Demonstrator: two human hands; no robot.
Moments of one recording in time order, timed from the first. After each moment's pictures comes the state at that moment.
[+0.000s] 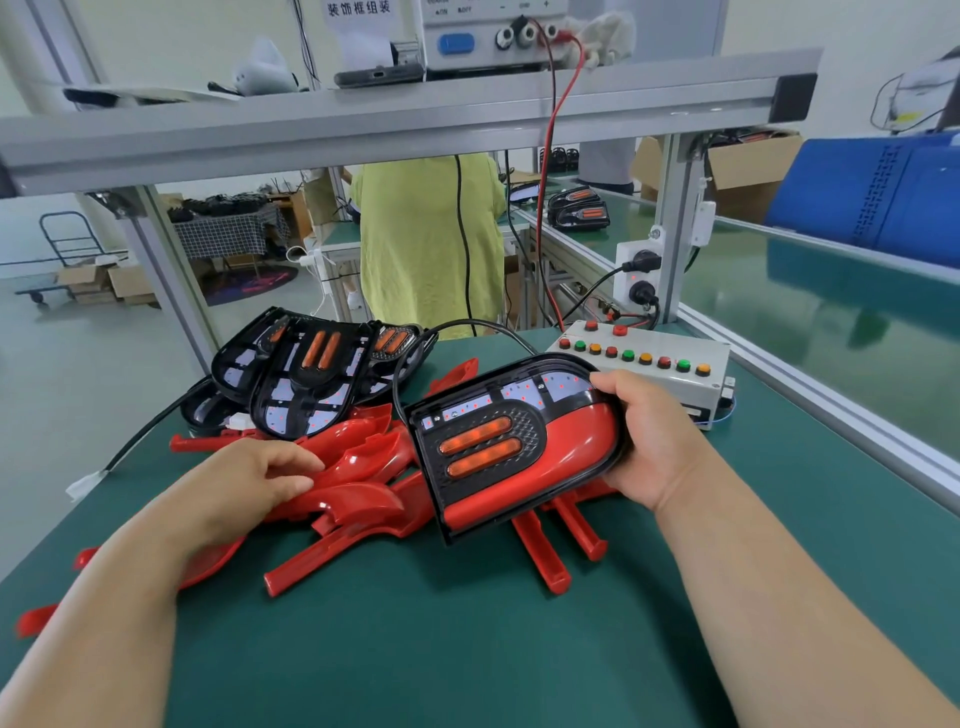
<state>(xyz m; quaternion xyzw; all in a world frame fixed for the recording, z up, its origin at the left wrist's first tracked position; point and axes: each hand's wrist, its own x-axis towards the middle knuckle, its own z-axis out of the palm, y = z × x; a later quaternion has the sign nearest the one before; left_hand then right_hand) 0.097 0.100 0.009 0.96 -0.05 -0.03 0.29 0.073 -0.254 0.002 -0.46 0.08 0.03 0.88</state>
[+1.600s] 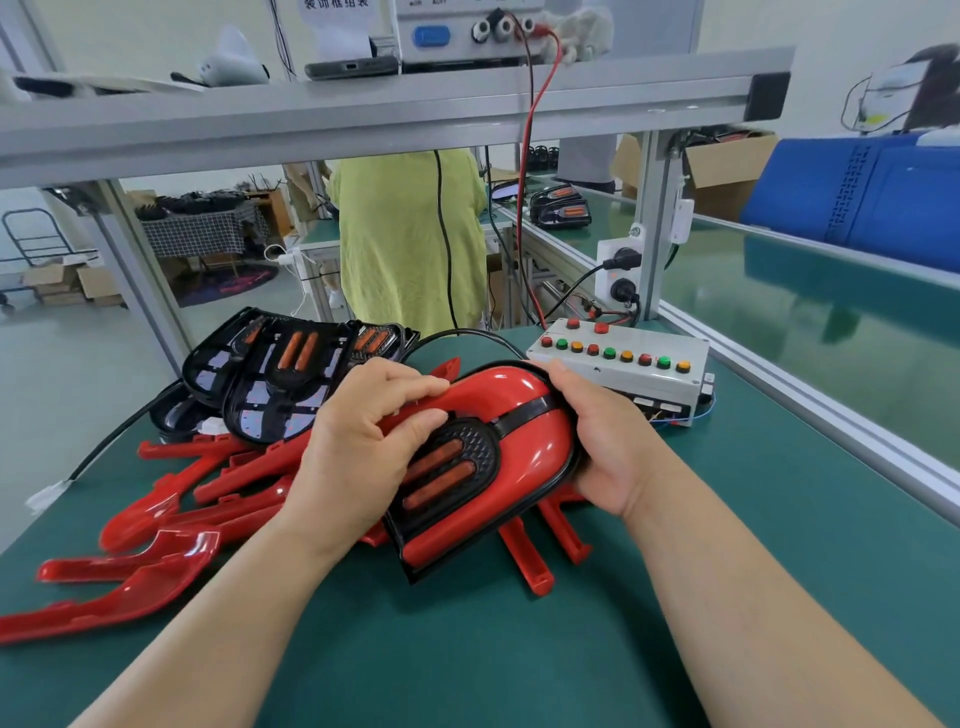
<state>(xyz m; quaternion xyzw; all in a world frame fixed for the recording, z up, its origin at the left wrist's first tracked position) 0.071 -0.025 0.017 0.81 -0.28 0.27 0.44 0.067 -0.234 0.006 -0.52 0.01 0.02 0.85</state>
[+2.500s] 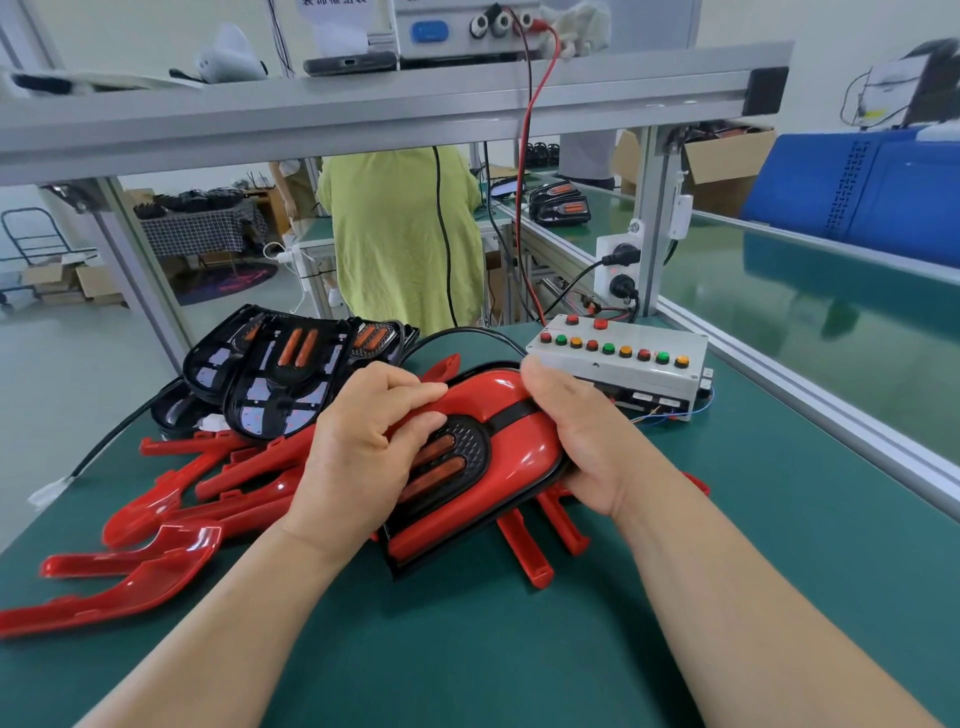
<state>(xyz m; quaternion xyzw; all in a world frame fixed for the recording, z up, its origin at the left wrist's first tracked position) 0.060 -0.029 0.018 0.82 -0.28 0.28 0.41 0.059 -0.226 0.008 -0.59 -0.02 0.03 0.81</state>
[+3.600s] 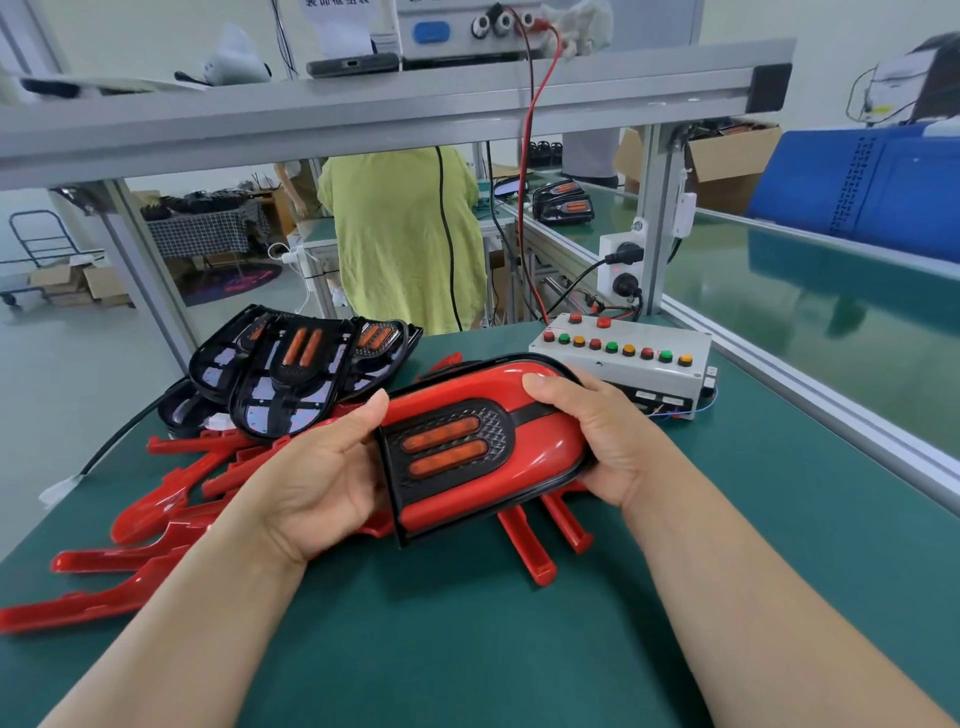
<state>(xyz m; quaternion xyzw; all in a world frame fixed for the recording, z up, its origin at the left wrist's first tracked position) 0.068 -0.001 0.020 0.54 -0.04 -0.24 0.80 0.059 -0.237 0.007 -0.54 0.01 0.04 0.84</state>
